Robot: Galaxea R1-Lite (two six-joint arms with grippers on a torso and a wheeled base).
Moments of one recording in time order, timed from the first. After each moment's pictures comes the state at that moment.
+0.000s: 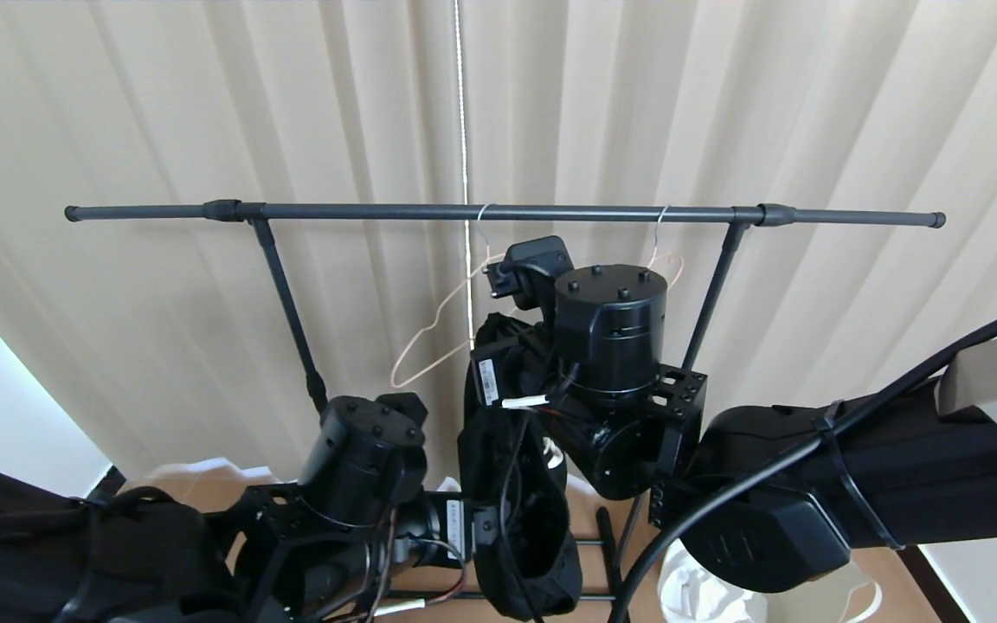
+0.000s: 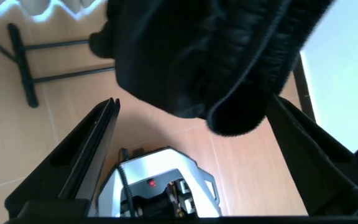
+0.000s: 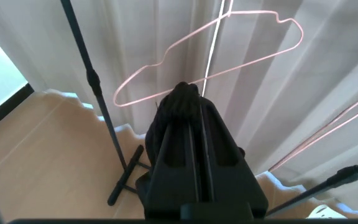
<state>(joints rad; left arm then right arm) -0.78 1.81 -0.67 -0.46 0.17 -0.53 0.90 2.03 -1.20 -0.67 -0.54 0.05</state>
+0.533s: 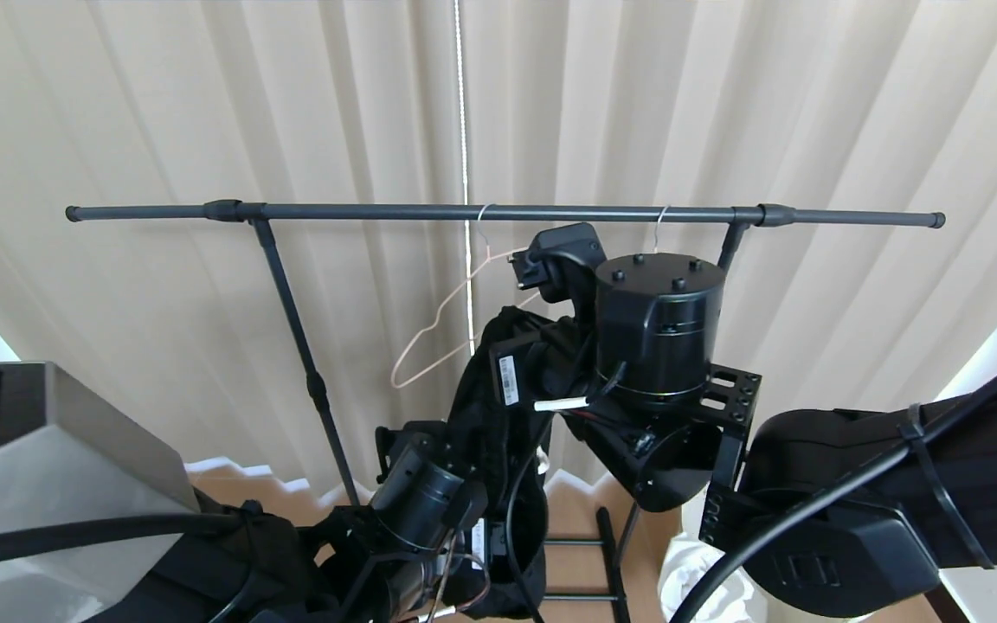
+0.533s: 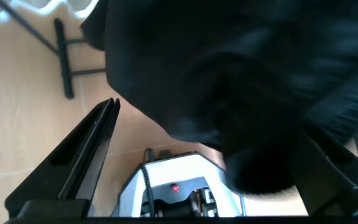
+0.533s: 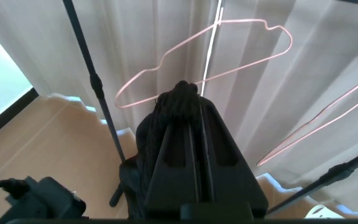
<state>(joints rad) -0.80 1.99 -0.70 -0.49 0.34 -0.54 0.91 1.94 -1.12 -0.68 -0.54 0.05</state>
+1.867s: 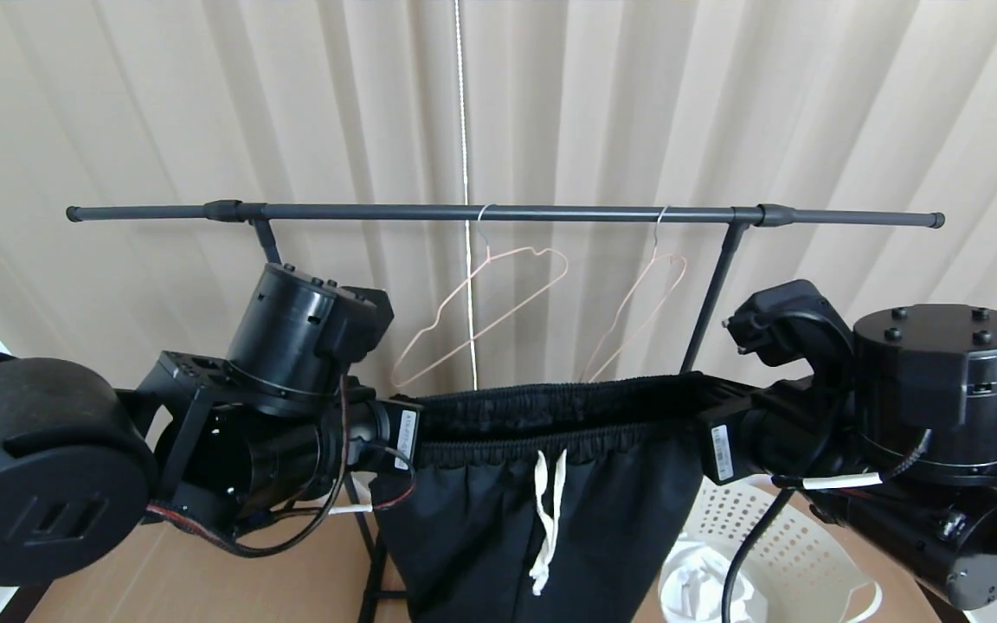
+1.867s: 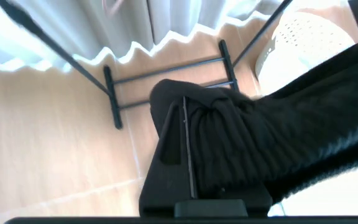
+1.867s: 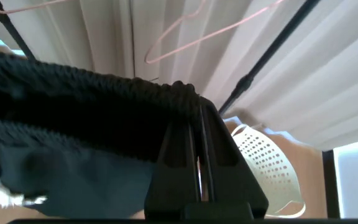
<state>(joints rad) -0.68 1.65 -0.97 -0.01 0.34 -0.23 0.73 1.54 -0.67 -0.47 -0.57 0.07</state>
